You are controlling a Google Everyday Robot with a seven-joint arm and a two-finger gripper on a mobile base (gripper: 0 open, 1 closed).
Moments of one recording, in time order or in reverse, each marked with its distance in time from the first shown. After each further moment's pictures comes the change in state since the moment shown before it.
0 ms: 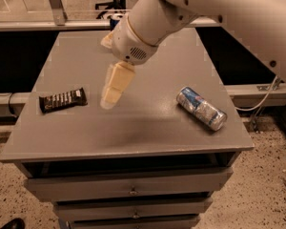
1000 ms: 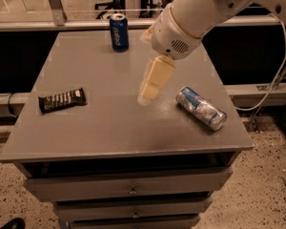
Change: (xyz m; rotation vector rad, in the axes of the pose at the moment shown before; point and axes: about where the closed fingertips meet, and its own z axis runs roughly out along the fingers) arm 0.061 0.008 -0.070 0.071 0.121 0.111
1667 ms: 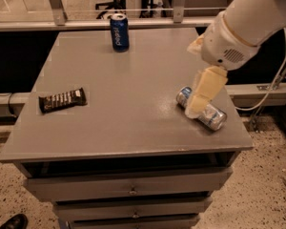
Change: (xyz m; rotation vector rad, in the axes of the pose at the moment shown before) arm 0.090 0.028 -0.058 0.028 0.176 0.123
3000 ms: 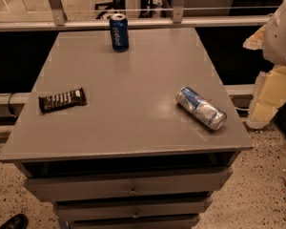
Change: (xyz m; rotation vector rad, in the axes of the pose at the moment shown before) arm 0.077 0.027 -0.080 0.083 0.240 0.056
